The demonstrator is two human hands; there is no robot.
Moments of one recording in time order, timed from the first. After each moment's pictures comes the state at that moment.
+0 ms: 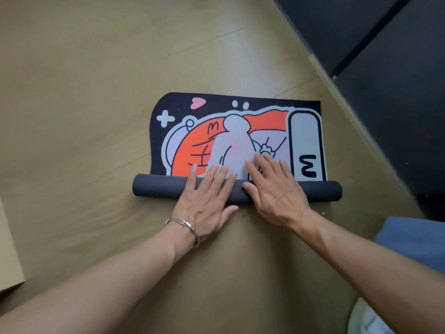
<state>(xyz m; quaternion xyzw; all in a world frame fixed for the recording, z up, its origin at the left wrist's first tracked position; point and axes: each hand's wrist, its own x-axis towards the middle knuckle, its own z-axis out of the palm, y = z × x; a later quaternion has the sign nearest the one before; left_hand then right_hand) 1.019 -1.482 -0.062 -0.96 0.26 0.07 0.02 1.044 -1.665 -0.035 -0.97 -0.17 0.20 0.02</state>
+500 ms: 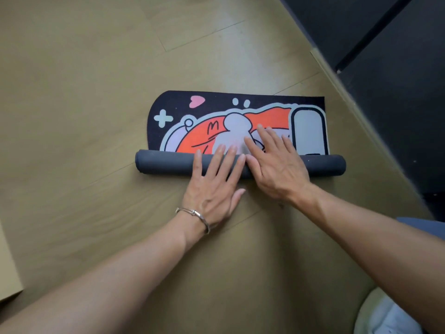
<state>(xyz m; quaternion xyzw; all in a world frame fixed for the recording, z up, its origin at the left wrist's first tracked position) 1.046 -1.495 -0.063 -0.97 0.25 0.03 0.02 1.089 -1.661 -0.036 -0.97 -0.14 0.18 0.01</state>
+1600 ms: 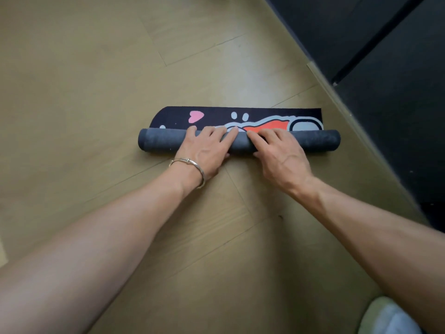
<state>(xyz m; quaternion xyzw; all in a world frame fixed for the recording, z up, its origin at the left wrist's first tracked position) 1.141 -1.482 -0.043 -0.96 0.25 0.08 0.04 1.125 -1.670 -0.042 -0.98 -0.20 0.01 0.02</state>
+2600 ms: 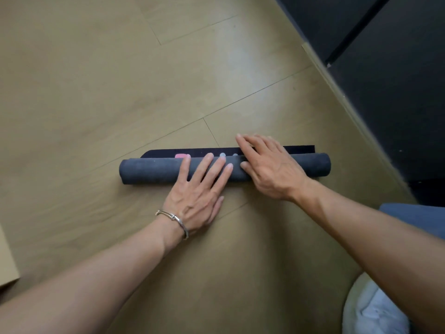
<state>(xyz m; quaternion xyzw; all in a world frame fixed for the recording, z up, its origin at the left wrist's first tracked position) 1.018 -1.472 -0.050 -0.95 0.30 0.07 0.04 1.070 -1.672 -0.032 -0.96 -0.24 0.16 0.06</state>
